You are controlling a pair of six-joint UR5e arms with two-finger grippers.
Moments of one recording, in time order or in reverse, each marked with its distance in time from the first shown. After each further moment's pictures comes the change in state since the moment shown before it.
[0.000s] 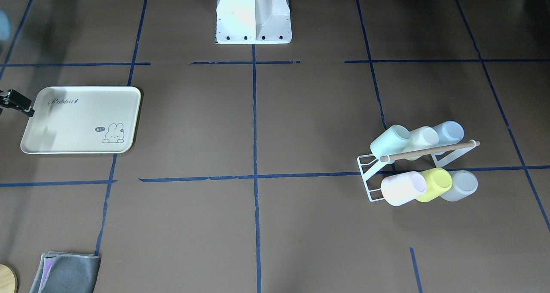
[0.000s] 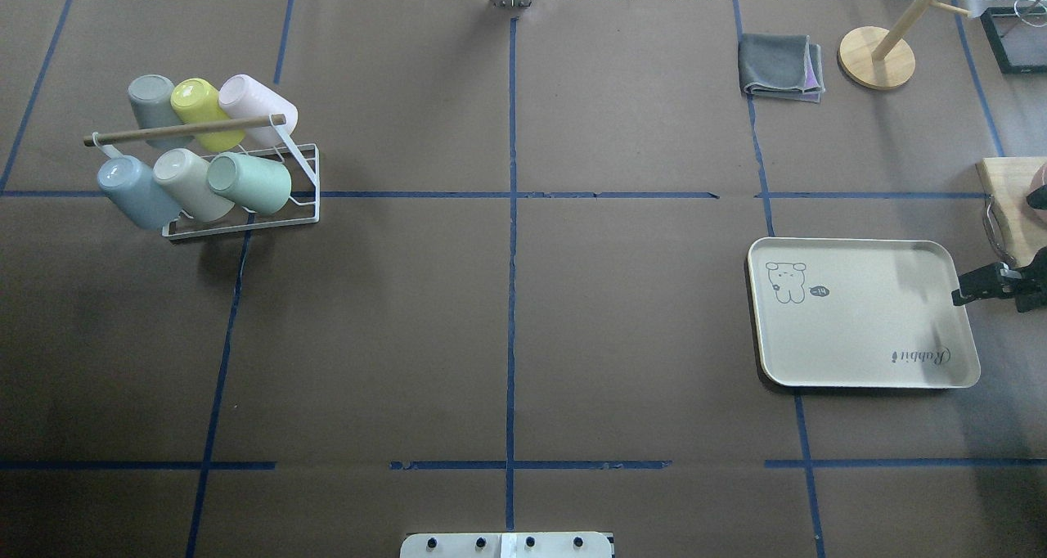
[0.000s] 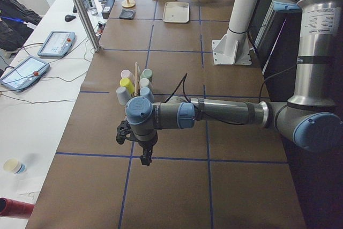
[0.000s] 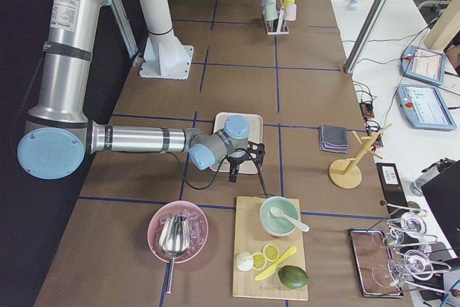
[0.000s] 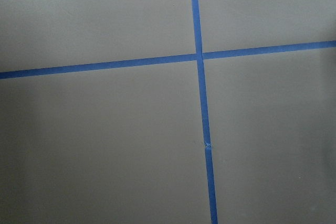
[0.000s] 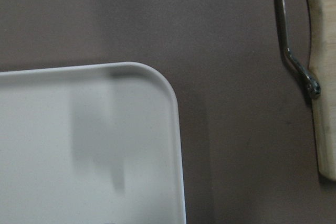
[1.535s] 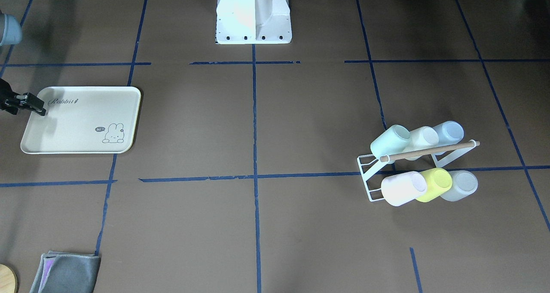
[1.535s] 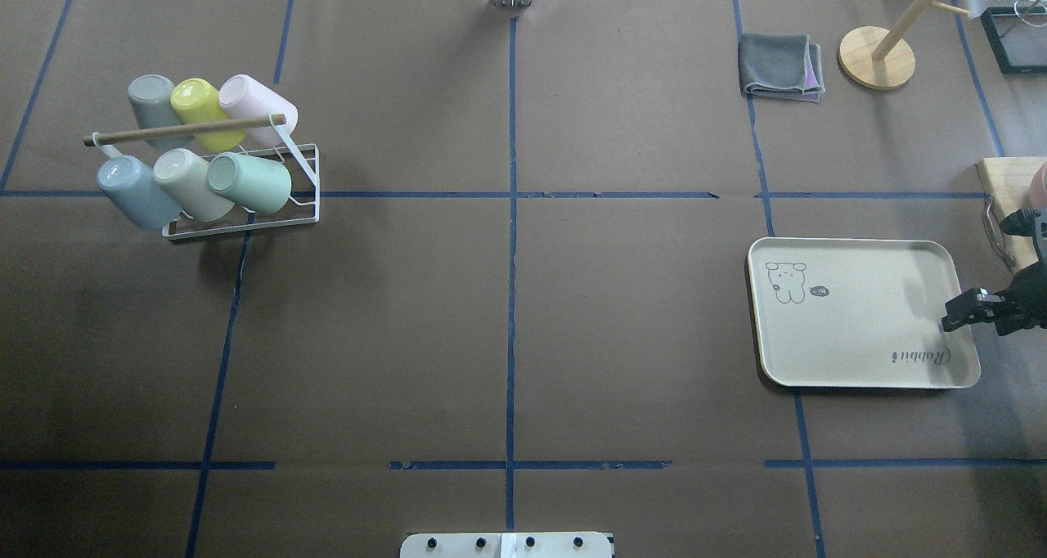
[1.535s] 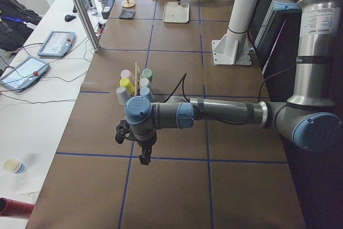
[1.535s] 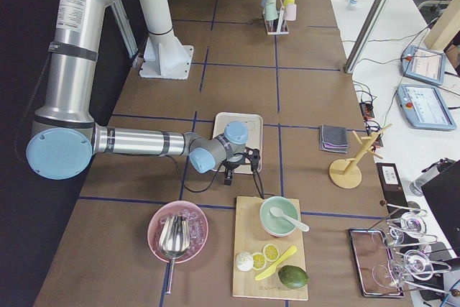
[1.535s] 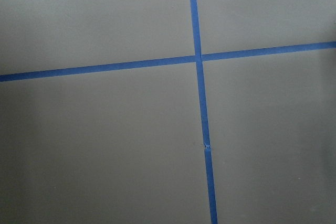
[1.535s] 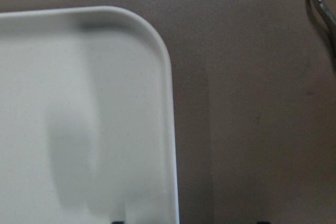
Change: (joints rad) left arm 0.000 -0.010 0.005 -0.002 0.000 0.005; right arm -0.057 0.006 -0.050 0.001 0.004 -0.002
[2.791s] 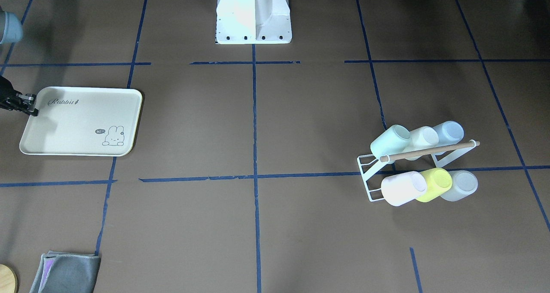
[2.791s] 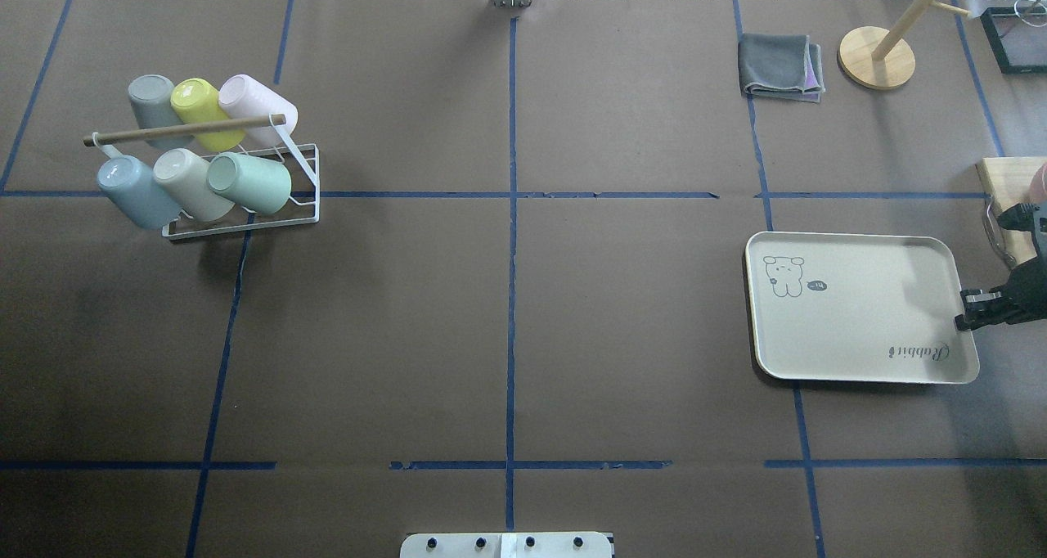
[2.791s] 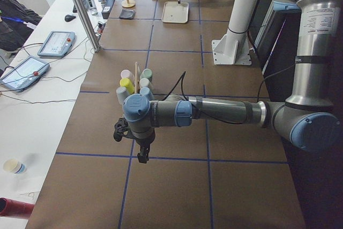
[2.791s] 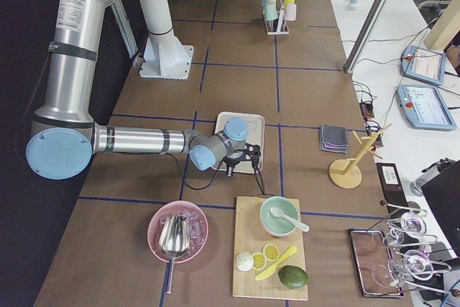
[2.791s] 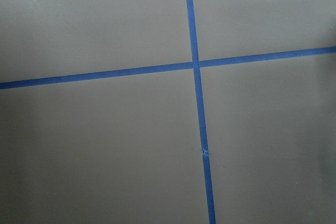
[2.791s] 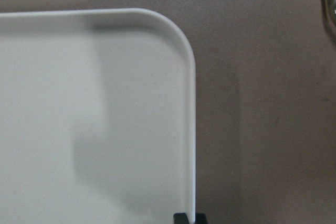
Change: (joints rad) left arm 0.001 -0.009 -0.003 0.000 0.000 -0.004; right arm 0.001 -0.002 0.036 0.003 0.000 0.002
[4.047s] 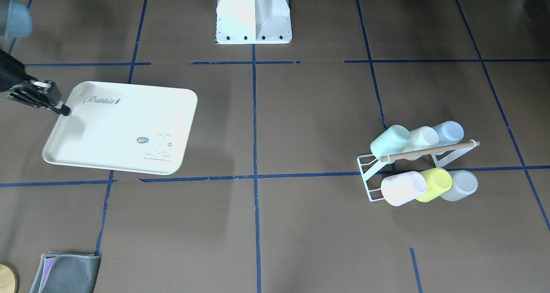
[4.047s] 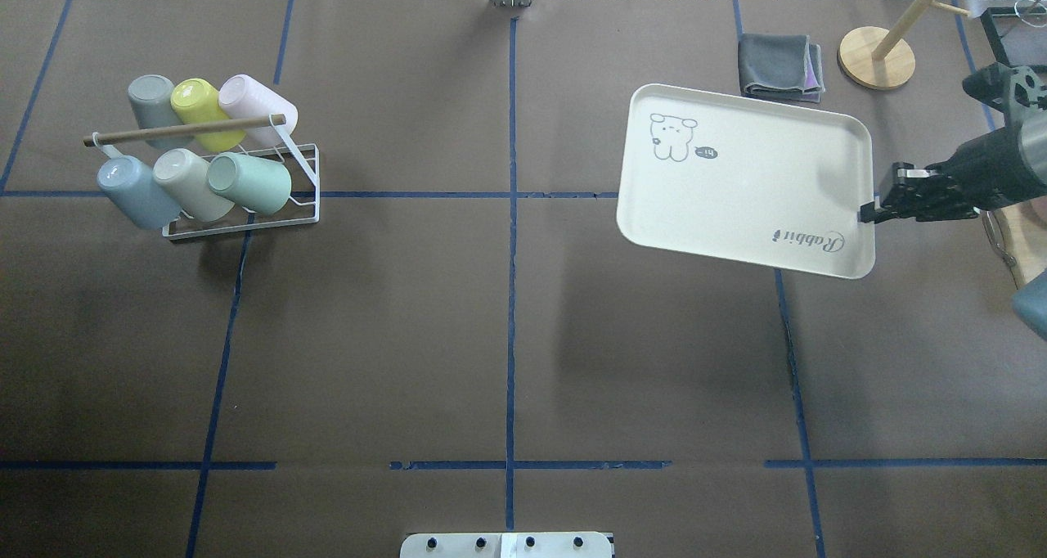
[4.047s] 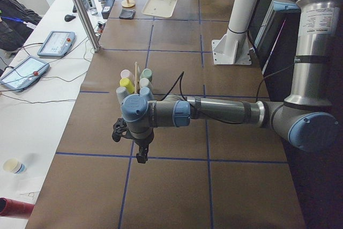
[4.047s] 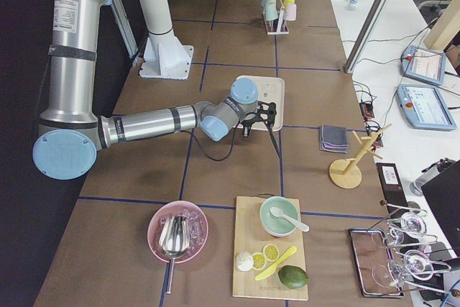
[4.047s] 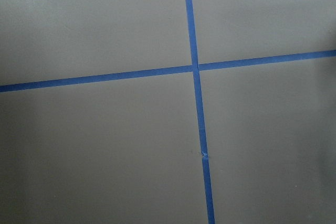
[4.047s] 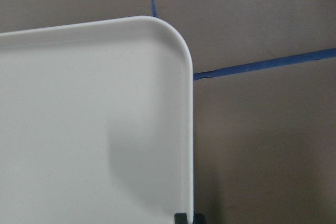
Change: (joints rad) left arm 0.000 -0.009 0.015 0.001 0.000 -0.002; right arm 0.052 0.242 0.210 0.007 0.133 0.377
